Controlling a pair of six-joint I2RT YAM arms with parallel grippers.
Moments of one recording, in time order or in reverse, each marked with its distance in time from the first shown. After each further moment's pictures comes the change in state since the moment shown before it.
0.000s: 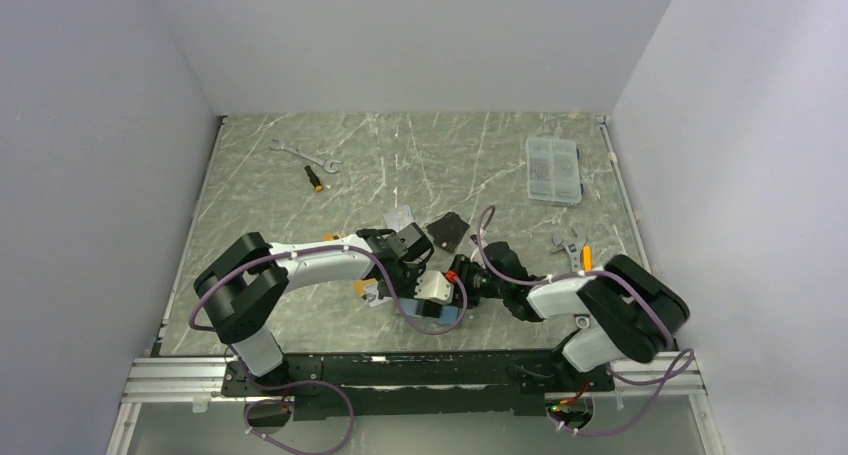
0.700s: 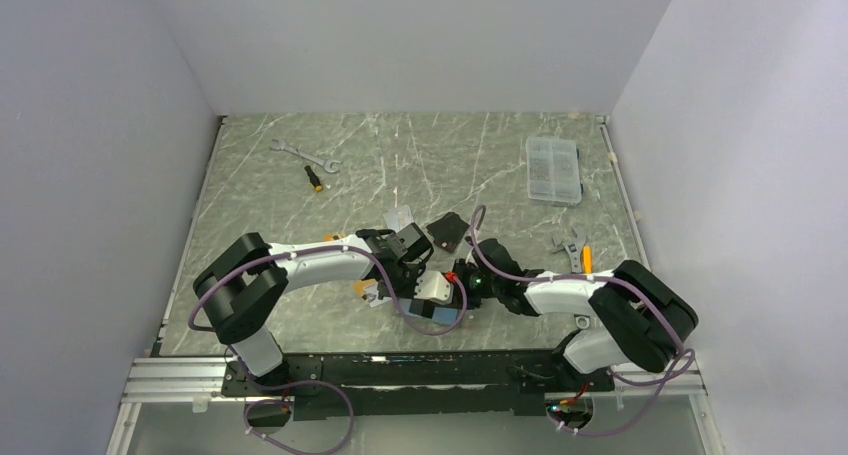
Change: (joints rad) left arm 0.000 -0.006 -0.006 0.008 0.005 0.000; right arm 0.050 -0.118 0.082 -0.355 0.102 -0.088
